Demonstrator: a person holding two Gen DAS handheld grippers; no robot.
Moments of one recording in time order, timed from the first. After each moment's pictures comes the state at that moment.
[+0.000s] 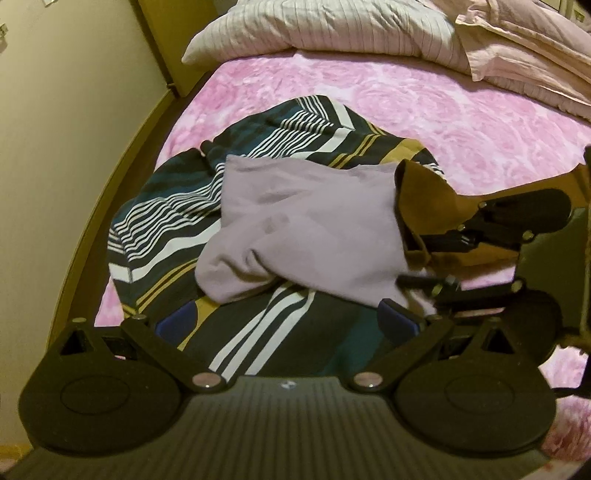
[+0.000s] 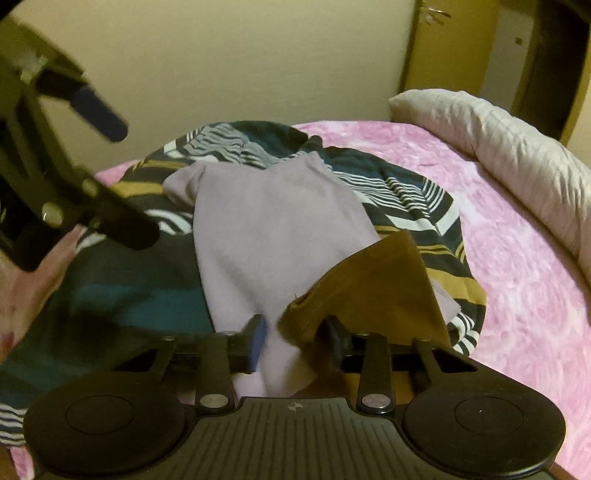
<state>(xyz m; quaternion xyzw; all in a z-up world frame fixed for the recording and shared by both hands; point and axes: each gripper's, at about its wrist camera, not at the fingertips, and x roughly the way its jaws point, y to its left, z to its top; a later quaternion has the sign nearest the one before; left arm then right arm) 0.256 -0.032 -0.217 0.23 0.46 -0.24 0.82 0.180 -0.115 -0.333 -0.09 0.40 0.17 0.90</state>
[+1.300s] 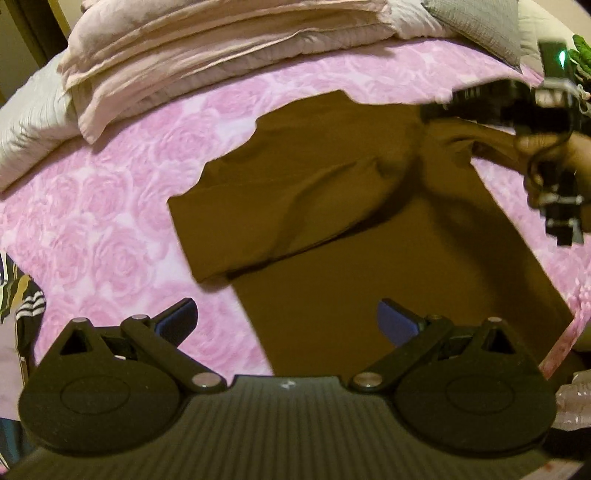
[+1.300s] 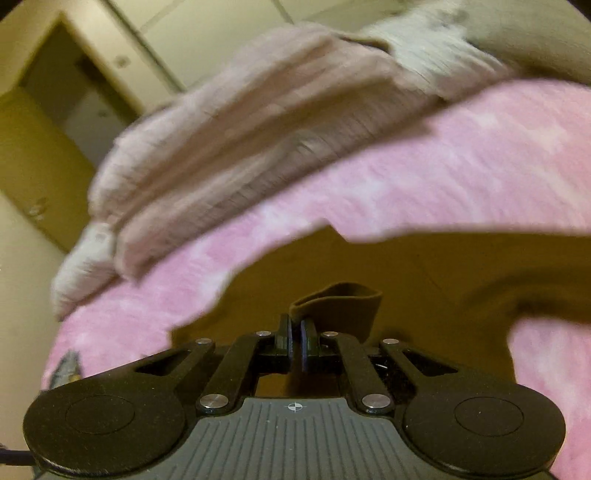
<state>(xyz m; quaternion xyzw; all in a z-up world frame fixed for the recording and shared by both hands) -0.110 -0.449 -0.197 0.34 0.43 -0.47 0.70 -0.267 -0.698 -0.239 0.35 0.24 -0.24 0.87</state>
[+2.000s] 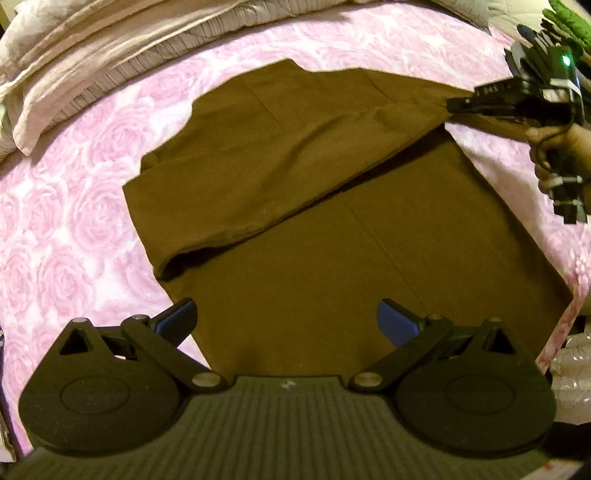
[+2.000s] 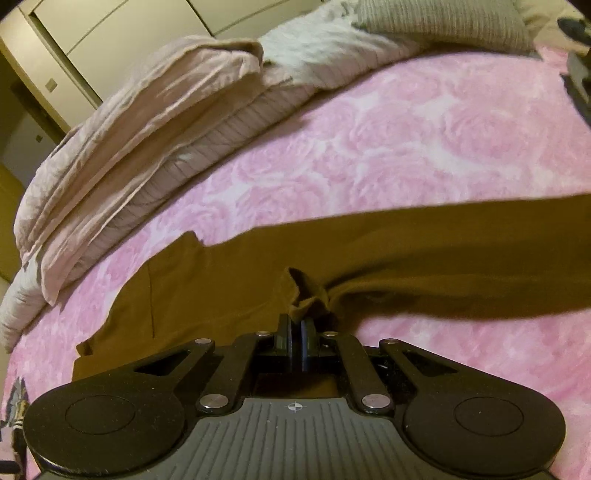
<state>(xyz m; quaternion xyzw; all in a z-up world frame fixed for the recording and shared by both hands) -0.123 -0.491 -0.248 0.37 0.44 -0.51 0.64 -0.358 -0.740 -0.328 0.38 0.28 -0.36 0.81</state>
